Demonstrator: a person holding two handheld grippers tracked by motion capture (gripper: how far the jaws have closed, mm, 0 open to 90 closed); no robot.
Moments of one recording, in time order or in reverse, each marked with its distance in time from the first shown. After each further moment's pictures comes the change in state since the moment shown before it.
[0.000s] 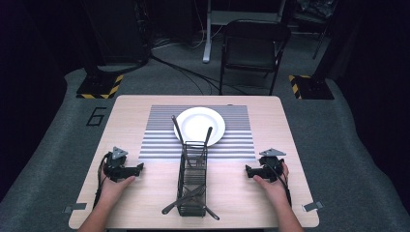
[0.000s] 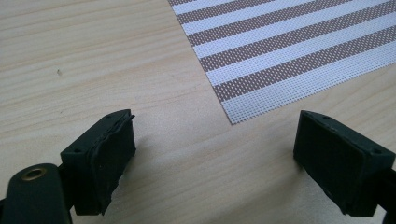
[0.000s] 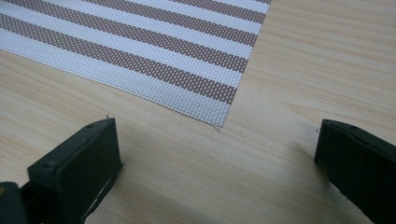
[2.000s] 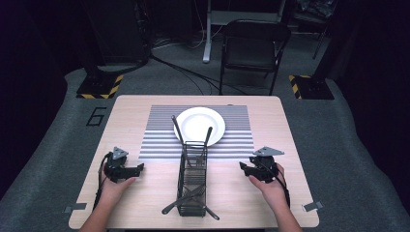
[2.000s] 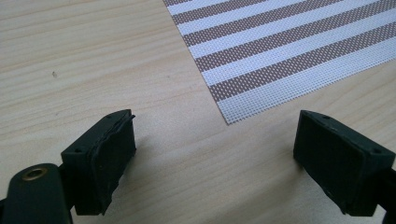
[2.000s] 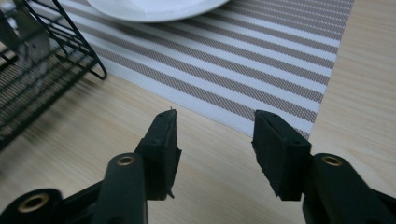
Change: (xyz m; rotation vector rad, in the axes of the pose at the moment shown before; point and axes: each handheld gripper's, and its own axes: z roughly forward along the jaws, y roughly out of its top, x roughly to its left) left arm -0.001 0.000 -0.001 0.009 -0.010 0.011; right arm 0.041 0.029 -0.051 -0.059 0.152 -0.055
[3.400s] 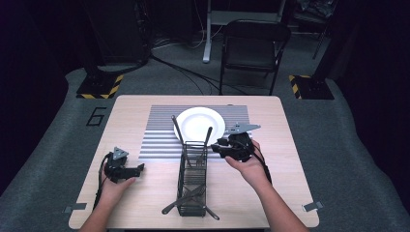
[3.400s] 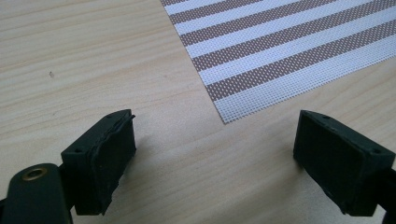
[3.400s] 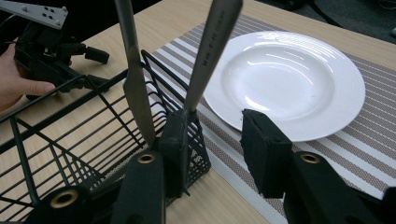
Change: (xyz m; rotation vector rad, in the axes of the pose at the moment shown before) left arm -0.001 0.000 -0.001 0.006 -0.007 0.002; right arm 0.058 0.097 0.003 -0.067 0.270 -0.145
